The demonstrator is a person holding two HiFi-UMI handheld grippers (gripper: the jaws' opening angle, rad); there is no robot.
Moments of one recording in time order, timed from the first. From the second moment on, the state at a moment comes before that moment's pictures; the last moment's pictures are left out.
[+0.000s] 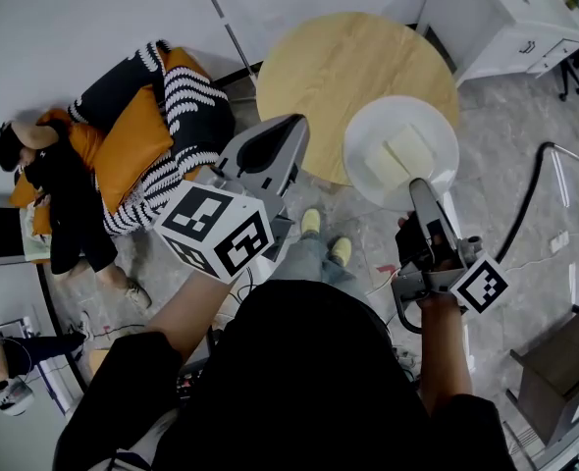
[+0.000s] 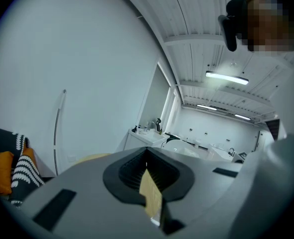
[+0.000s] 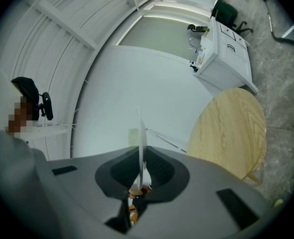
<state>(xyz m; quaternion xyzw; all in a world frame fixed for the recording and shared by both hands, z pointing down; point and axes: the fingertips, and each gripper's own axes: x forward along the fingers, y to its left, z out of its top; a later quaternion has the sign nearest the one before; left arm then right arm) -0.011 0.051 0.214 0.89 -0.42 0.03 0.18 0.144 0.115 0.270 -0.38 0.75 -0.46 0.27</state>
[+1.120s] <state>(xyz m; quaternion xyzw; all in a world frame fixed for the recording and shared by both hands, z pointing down) -0.069 -0.071 0.231 0.89 -0.41 0.01 0.20 0.090 0.005 0.268 -0.41 0.75 -0.46 0.25</state>
